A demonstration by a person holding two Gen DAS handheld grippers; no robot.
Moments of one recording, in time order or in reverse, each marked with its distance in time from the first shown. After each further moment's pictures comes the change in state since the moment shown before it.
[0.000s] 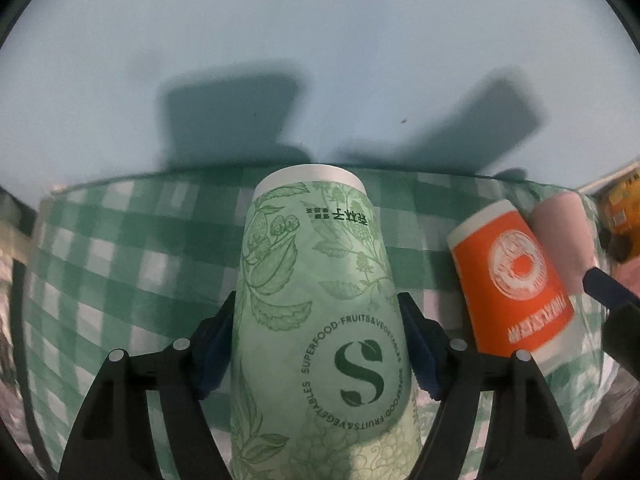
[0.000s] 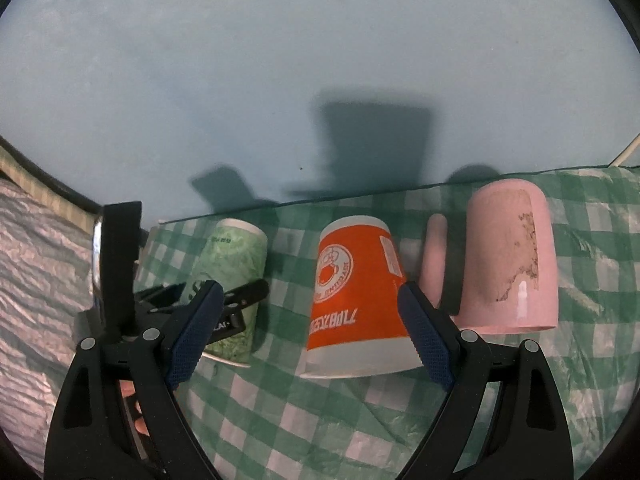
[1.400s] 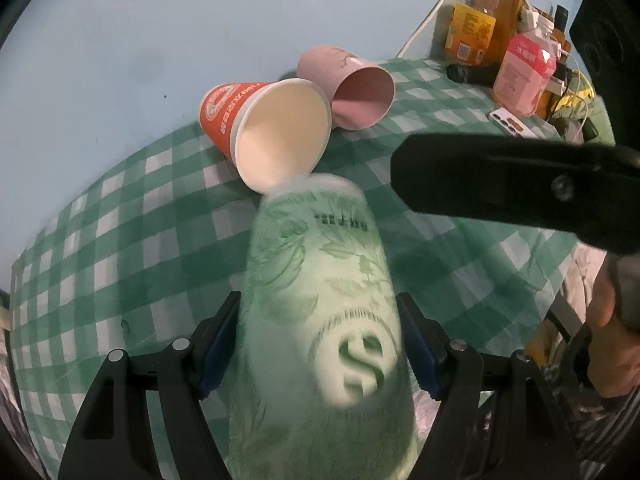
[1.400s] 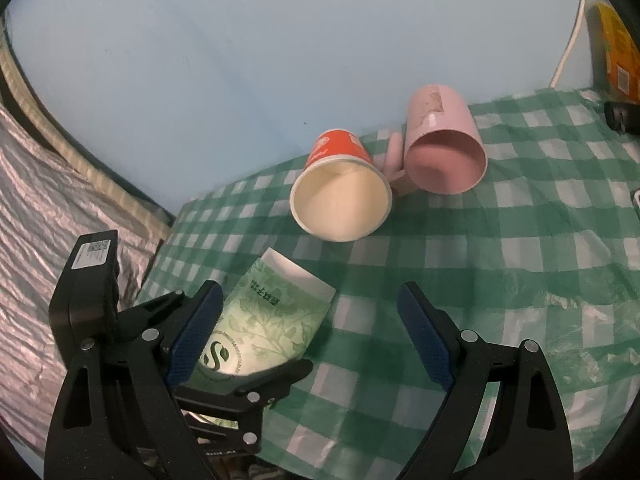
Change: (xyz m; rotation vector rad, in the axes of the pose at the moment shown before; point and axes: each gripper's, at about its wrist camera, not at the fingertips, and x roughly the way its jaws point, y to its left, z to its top) left arm -0.047 -0.110 -0.153 0.456 -0.126 -0.149; right arm -0.075 -0.028 -0.134 -0.002 -0.160 0.074
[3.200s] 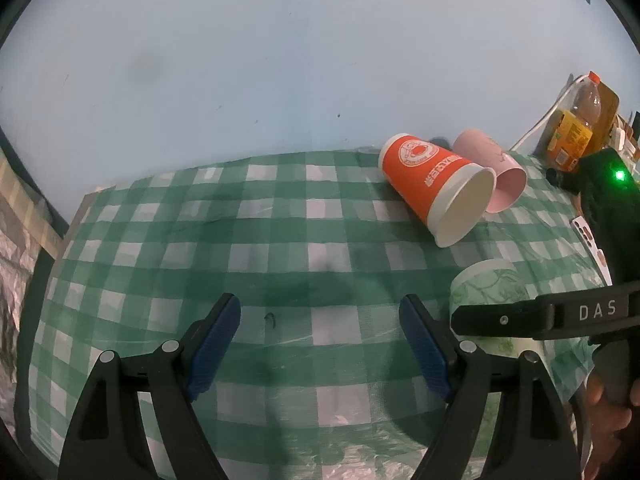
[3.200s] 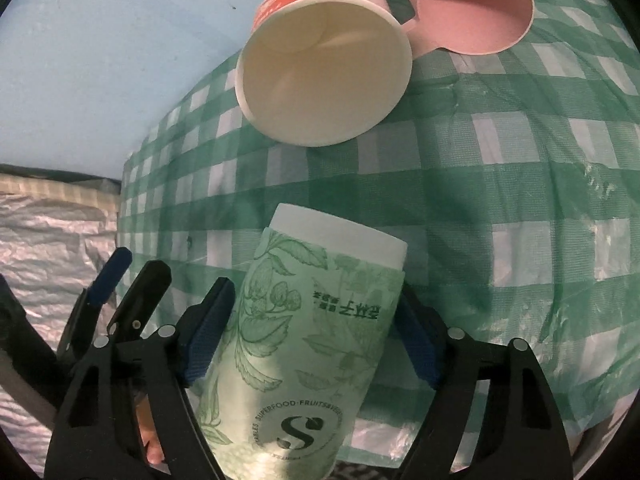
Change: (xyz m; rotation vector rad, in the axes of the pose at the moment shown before) left arm -0.035 0.106 -0.025 -0.323 -0.160 0.174; right arm 0.107 -0.003 -0.013 0.272 0.371 -0.071
